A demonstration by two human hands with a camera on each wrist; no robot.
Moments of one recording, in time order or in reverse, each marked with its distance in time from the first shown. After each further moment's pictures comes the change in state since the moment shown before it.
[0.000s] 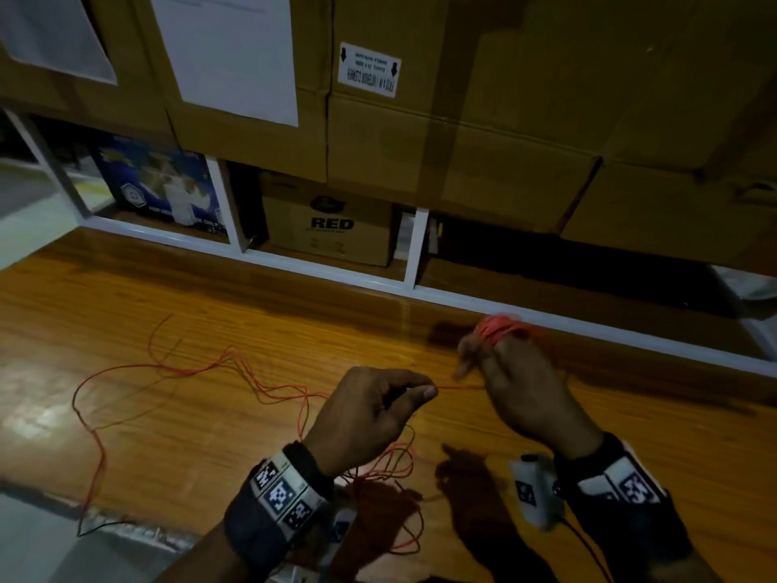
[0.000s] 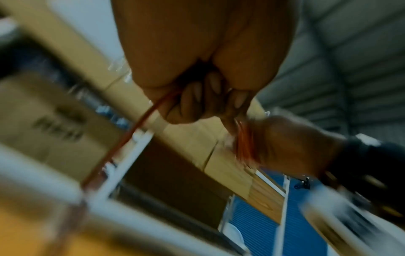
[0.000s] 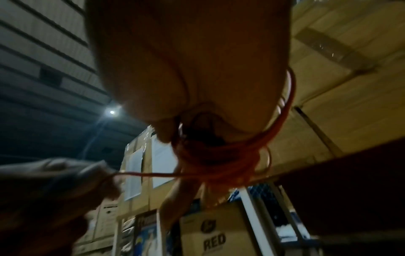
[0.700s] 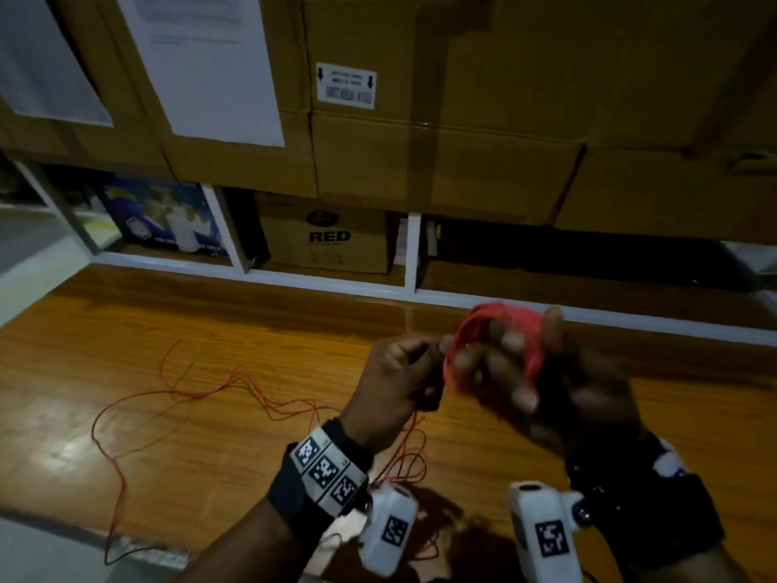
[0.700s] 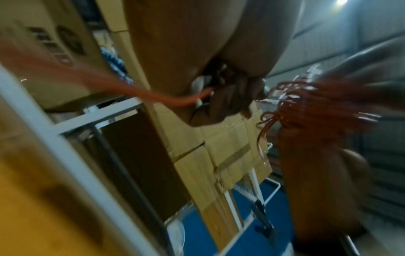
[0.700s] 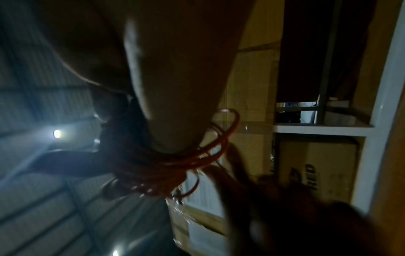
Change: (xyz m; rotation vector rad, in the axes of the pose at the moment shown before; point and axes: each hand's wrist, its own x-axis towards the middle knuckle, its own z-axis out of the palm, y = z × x) left_hand 0.034 0.038 0.012 -0.779 -0.042 -0.065; right_hand -0.015 -0.021 -0.024 1.656 -0.616 -0.279
